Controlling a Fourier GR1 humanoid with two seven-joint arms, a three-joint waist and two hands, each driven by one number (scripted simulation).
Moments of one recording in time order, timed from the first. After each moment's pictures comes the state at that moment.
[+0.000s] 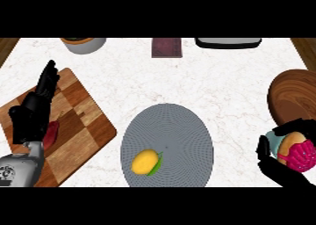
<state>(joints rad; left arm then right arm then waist) -0.19 0.29 -0.03 -1.61 -0.10 0.21 0.17 0.11 -0.09 0.02 -2.23 0.71 0.02 0.37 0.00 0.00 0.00</state>
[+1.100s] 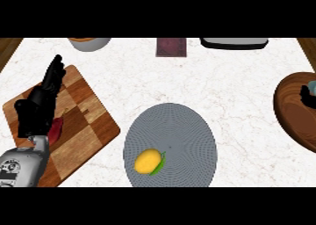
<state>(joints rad) -0.24 0.26 -0.03 -1.60 -0.12 0.17 0.19 -0.44 -0.47 -0.46 -0.92 0.66 -0.27 -0.22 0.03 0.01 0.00</state>
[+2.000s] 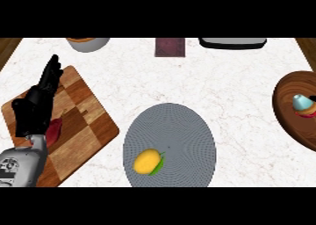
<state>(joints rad) -0.24 0.26 0.01 -1.58 -0.12 0.15 0.17 -0.65 -0.65 -0.66 -0.37 0.39 -0.03 -0.63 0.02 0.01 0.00</state>
